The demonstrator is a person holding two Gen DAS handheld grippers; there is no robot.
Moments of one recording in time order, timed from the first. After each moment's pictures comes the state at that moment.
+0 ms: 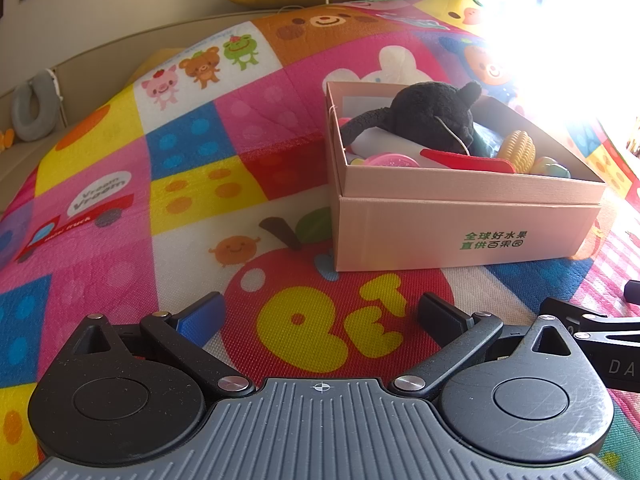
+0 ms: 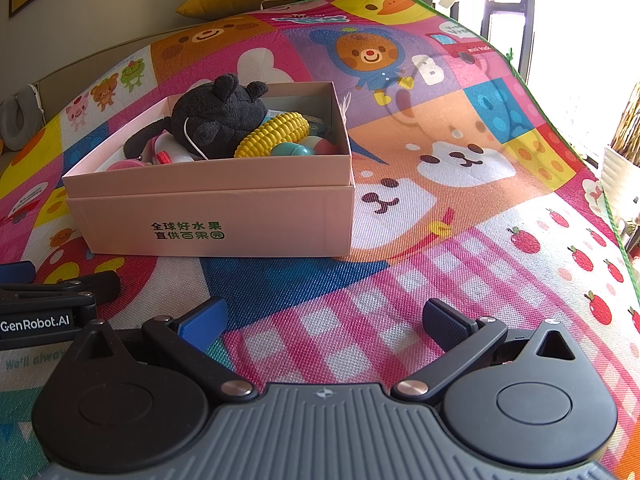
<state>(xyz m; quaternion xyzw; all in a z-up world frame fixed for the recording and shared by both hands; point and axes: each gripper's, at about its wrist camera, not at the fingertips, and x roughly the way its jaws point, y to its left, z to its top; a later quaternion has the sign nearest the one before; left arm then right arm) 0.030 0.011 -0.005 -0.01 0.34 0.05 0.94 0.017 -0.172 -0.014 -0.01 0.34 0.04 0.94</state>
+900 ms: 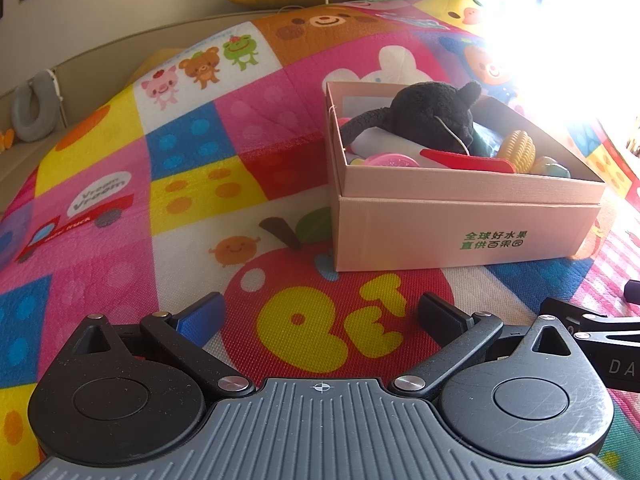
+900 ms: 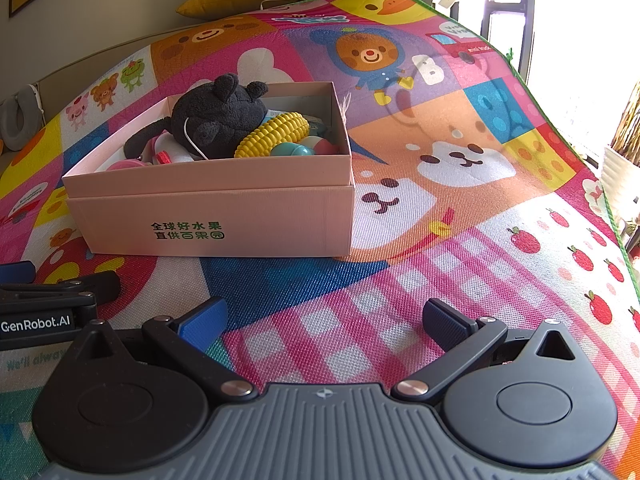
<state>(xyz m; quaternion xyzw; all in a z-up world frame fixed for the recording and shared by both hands) 0.031 0.012 -0.004 -0.02 0.34 0.05 0.94 0.017 -0.172 -0.014 -0.01 0.34 0.04 0.94</state>
